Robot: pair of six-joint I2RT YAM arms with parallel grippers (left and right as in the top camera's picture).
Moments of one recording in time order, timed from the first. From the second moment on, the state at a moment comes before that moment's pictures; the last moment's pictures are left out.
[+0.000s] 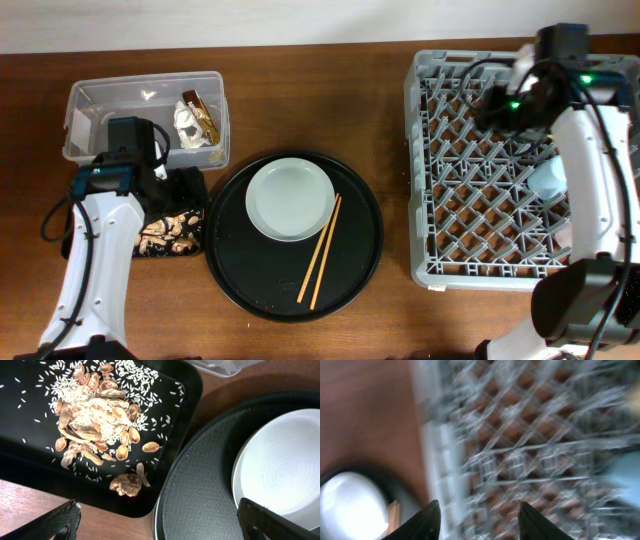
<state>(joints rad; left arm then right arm) 0.10 1.48 1.21 -1.03 0.00 -0.29 -0.10 1.77 1.74 -1.15 -0.23 0.16</state>
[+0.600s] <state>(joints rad) 0.10 1.48 1.21 -1.04 0.00 -0.29 0.56 1.88 1.36 -0.72 -0.14 0.39</state>
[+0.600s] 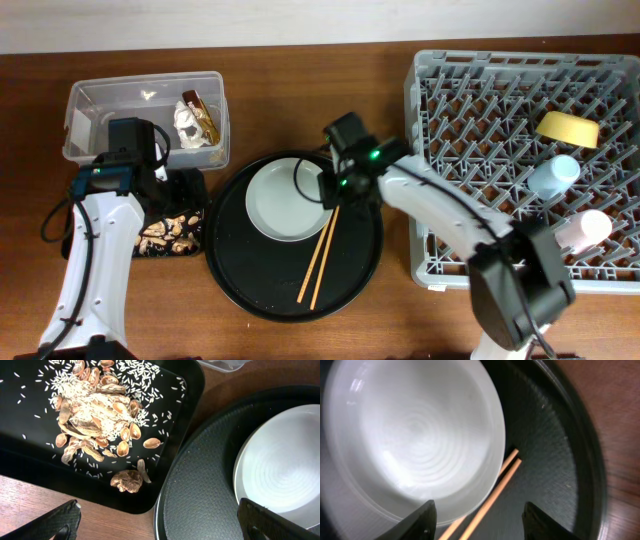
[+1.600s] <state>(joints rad) 0.10 1.48 1.21 -1.04 0.00 -0.30 0.56 1.96 1.40 -0.80 -0.10 0.52</state>
